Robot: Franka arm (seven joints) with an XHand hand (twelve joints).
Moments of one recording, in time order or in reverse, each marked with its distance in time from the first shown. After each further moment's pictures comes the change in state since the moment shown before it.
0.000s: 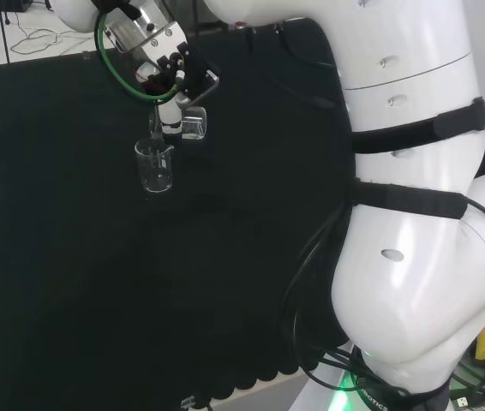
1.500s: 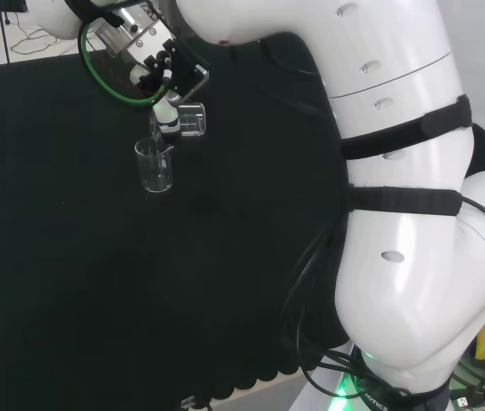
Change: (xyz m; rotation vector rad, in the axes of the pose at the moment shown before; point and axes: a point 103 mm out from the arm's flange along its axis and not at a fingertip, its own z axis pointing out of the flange) arm 0.006 0.001 -0.010 0.061 -0.100 0.036
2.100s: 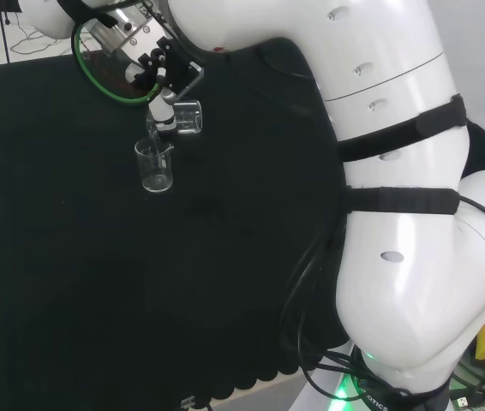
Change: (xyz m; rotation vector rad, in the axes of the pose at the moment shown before) arm 0.003 0.003 -0.007 0.006 -0.019 0.003
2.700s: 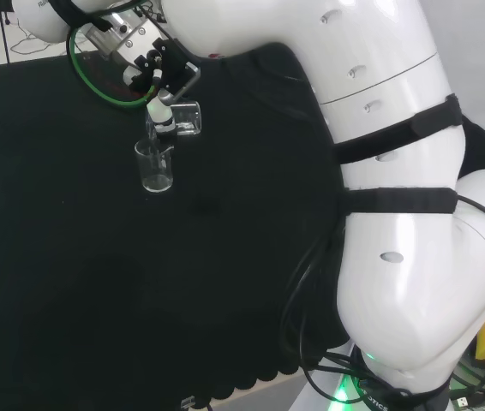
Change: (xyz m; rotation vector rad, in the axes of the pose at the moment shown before) arm 0.005 0.000 -0.002 0.021 -0.026 0.002
